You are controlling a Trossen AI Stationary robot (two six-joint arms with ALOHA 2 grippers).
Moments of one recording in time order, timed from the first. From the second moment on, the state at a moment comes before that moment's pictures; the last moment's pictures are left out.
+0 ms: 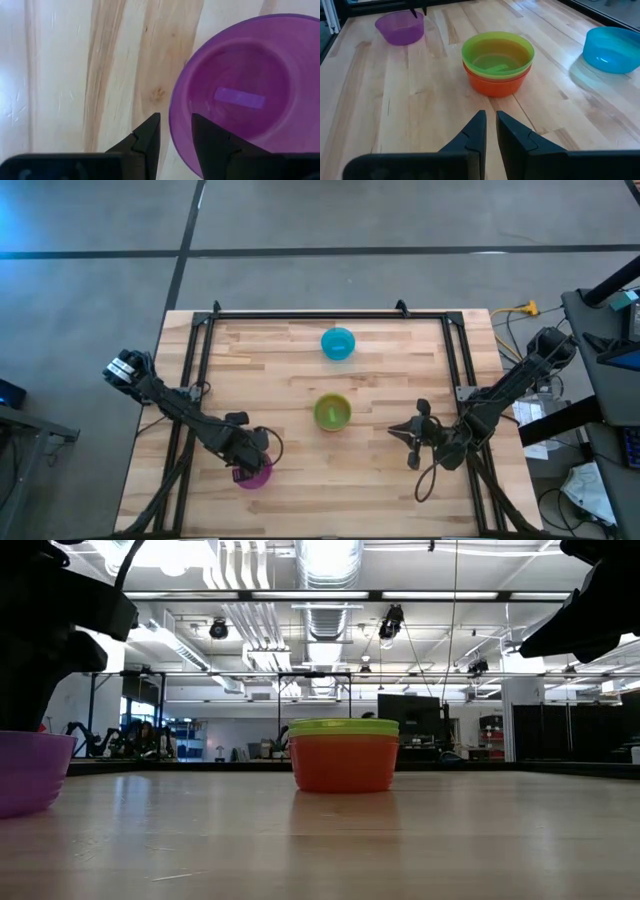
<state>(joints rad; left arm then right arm) -0.57 1.51 0.94 -0.91 -0.09 -0.78 0.77 1.15 0.47 -0.09 0.86 0.69</state>
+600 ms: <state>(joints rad) -0.57 1.51 0.93 -0.90 -0.08 -0.75 0.77 1.15 0.47 -0.09 0.86 0.69</state>
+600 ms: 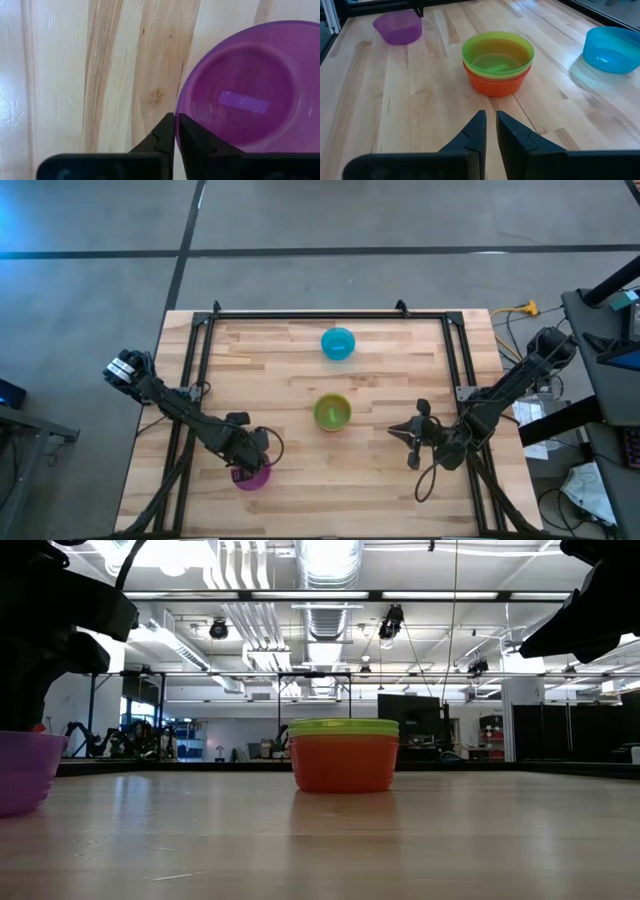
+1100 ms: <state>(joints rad) -0.53 1.46 1.01 -1.03 -0.08 -0.69 0.77 1.15 0.47 -0.09 0.86 0.69</state>
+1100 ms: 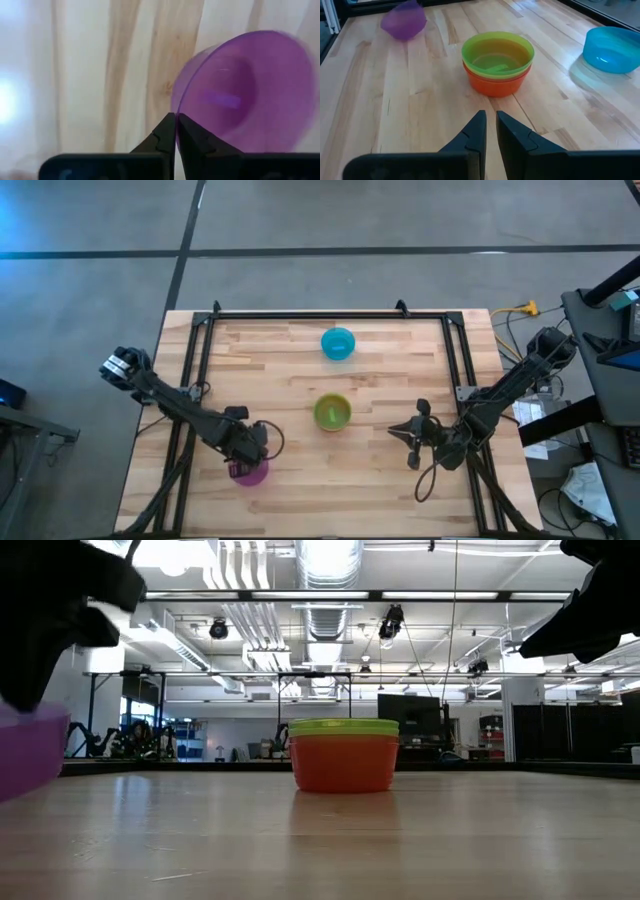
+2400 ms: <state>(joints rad) 0.04 1.46 1.45 -0.75 0.21 -0.04 0.77 1.15 0.47 -0.09 0.86 0.68</state>
